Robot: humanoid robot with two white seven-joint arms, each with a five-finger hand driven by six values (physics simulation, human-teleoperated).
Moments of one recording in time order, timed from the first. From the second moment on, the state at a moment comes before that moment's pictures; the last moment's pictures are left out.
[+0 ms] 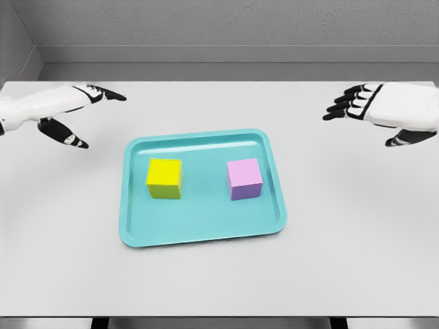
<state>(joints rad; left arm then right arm) -0.70 0.85 -0.62 -1.23 -0.07 -0.61 -0.56 -0.65 -1.08 0.51 -1.67 0.22 -0.61 0.61</state>
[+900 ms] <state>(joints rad) -0.82 0.84 -0.90 -1.37 -0.25 -0.61 -0.61 -0.82 -0.95 0.87 -1.71 0.41 -0.61 0.61</state>
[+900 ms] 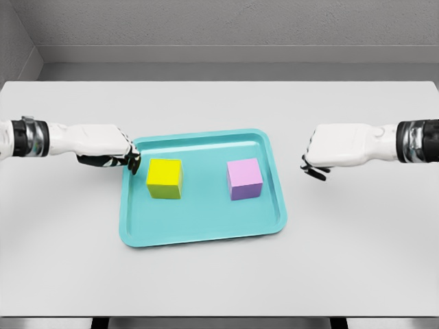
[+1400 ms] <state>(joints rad) -0.82 0.80 -0.93 -1.40 -0.26 -0.60 -0.61 -0.88 -0.85 1.00 -1.65 0.45 -0.61 0.61</state>
